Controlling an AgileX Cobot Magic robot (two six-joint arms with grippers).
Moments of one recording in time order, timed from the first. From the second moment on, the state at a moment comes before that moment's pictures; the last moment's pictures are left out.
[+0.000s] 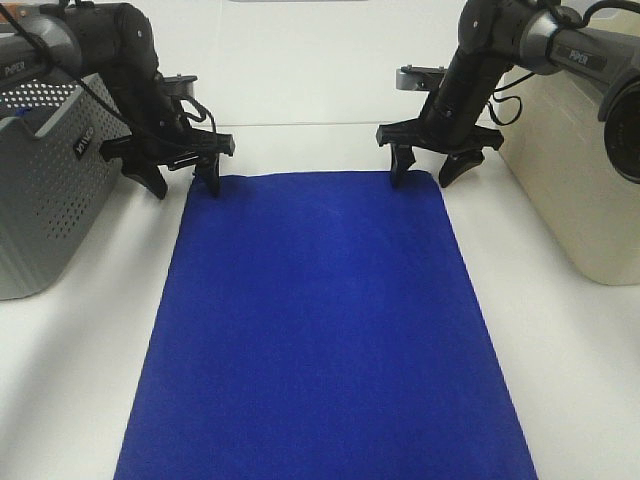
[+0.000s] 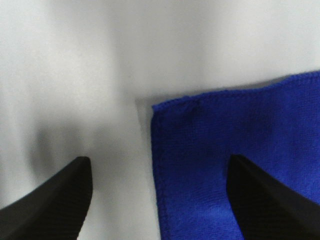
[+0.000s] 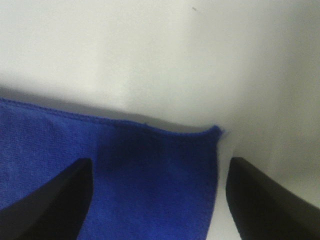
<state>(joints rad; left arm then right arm) -0.22 2.63 -2.31 -0.13 1.11 -0.15 0.19 2.64 -2.32 0.21 1.10 0.00</state>
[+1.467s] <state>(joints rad) -0.28 2.66 -2.32 -0.27 0.99 -0.04 0.22 2.65 -2.32 0.25 1.07 -0.02</state>
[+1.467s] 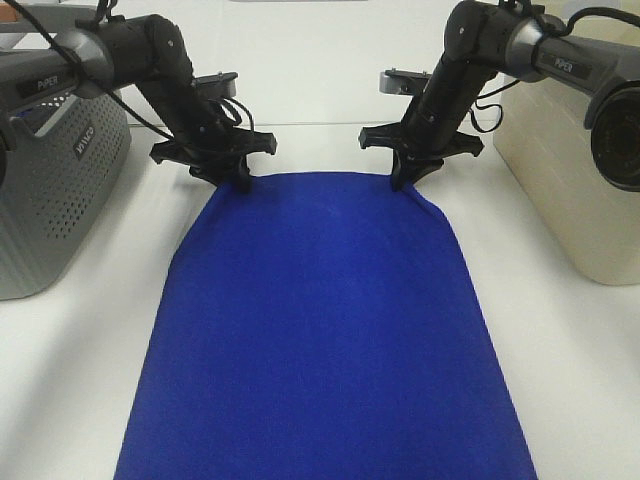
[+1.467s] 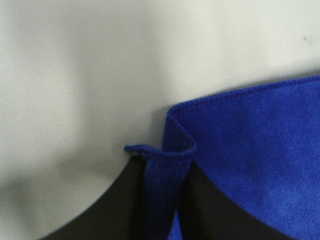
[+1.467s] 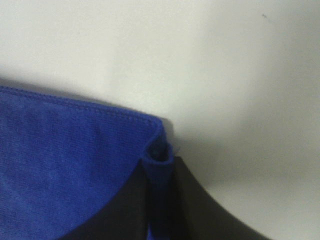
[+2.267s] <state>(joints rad) -0.28 2.70 -2.43 -0.20 1.00 0.03 0.22 2.64 -2.32 0.15 1.01 -0.02</state>
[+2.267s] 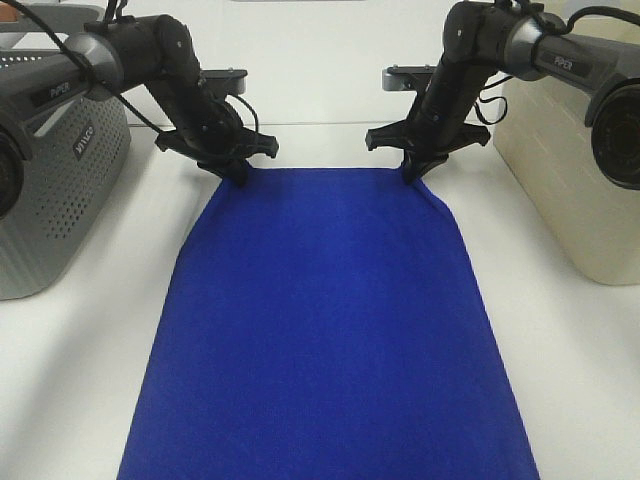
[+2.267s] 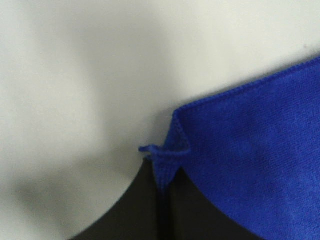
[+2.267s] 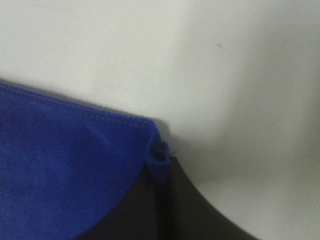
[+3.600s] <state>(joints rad) -0.28 2.70 -2.52 -0.12 0.53 0.20 0.22 2.58 -2.31 0.08 0.57 -0.10</state>
